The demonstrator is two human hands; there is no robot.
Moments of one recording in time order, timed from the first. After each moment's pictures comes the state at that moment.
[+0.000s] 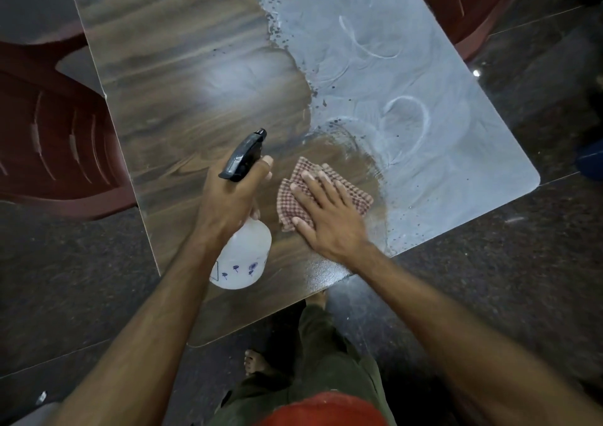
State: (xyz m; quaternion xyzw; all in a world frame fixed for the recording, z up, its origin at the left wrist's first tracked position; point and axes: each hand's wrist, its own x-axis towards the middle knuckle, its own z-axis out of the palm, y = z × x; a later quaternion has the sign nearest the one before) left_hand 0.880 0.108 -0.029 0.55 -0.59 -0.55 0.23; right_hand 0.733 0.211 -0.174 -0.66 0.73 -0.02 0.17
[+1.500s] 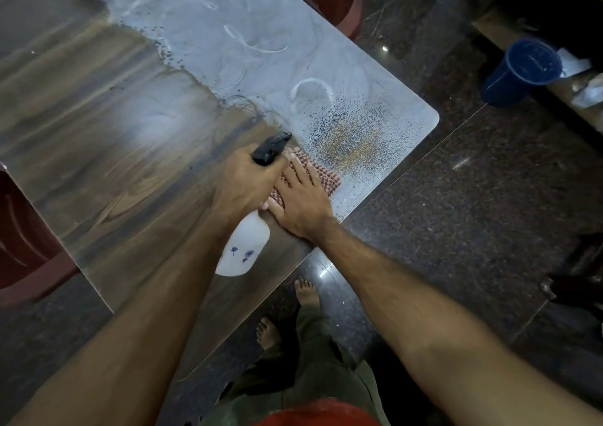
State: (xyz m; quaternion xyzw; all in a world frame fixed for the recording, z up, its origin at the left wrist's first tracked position) left_hand 0.788 0.142 -0.030 0.43 -0.76 -0.49 0.06; right_hand 0.714 0.232 -0.176 -0.53 0.84 -0.08 0.10
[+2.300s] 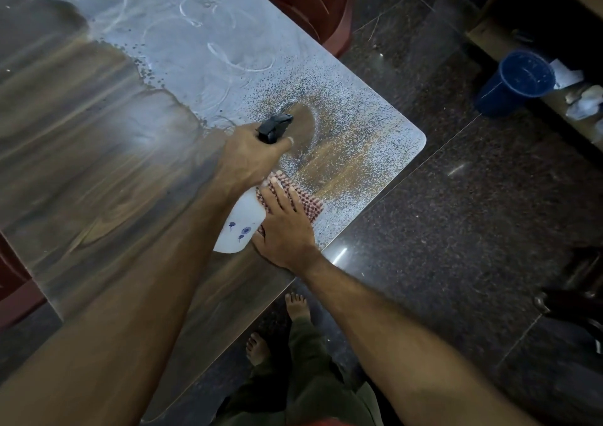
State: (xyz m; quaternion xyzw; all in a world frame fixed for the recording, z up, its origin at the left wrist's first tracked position) left_hand 0.707 0.113 -0.035 0.39 -0.78 -0.49 0.03; right_hand 0.711 0.233 -0.172 -0.53 0.82 -0.14 0.12
